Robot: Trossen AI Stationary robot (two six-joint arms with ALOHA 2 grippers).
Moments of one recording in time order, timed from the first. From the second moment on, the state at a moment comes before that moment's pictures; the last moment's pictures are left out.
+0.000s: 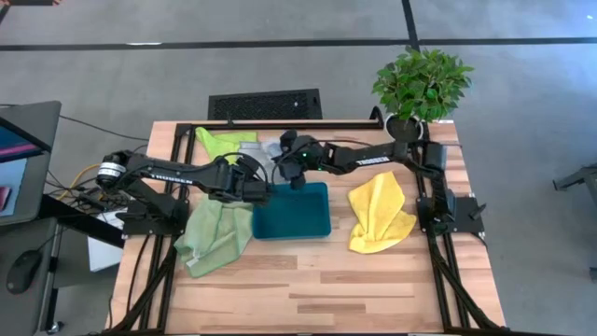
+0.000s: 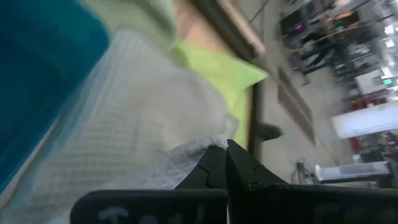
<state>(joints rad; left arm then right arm) -0.05 1.52 1.22 -1.19 -0.64 -0.96 -0.25 2.04 1.32 0.24 0.02 -0.99</state>
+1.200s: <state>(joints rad) -0.05 1.52 1.23 -1.20 -0.64 -0.96 -0.21 2.18 1.56 0.24 -0.08 -1.00</state>
